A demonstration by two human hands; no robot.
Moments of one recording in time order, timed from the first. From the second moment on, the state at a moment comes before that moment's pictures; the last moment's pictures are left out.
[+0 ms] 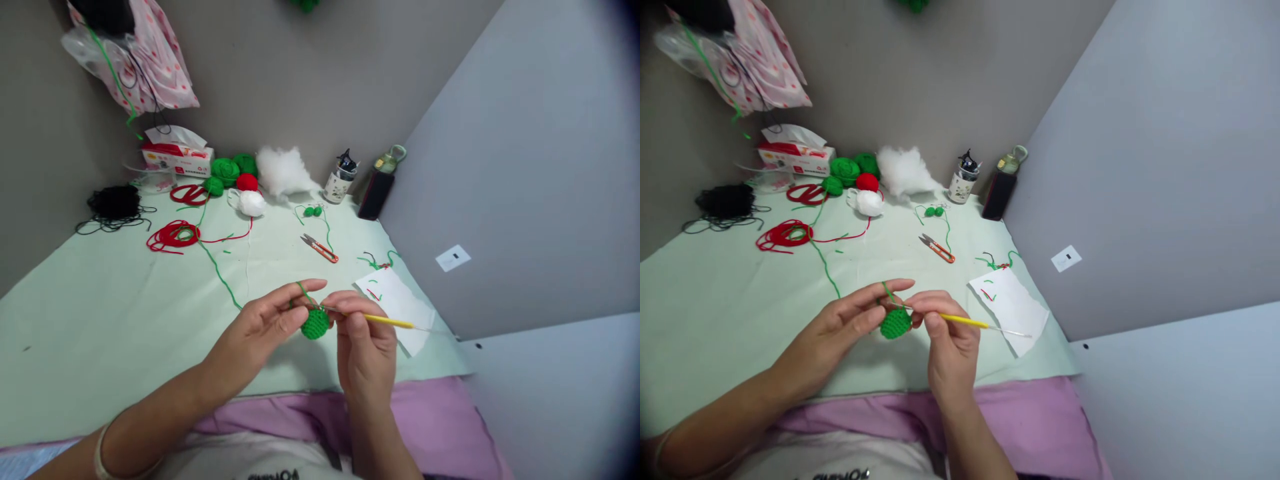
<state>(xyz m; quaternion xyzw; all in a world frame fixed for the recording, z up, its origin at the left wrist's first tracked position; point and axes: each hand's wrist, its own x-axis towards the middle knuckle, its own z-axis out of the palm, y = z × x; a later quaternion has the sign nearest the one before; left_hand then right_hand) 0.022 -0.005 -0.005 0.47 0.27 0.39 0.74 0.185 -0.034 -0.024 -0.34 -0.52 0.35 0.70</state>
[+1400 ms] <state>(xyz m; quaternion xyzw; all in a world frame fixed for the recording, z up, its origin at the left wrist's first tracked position) 0.019 -0.002 -0.004 0.56 0.35 0.37 0.66 0.197 -0.043 -0.023 -0.34 -0.56 0.38 0.65</state>
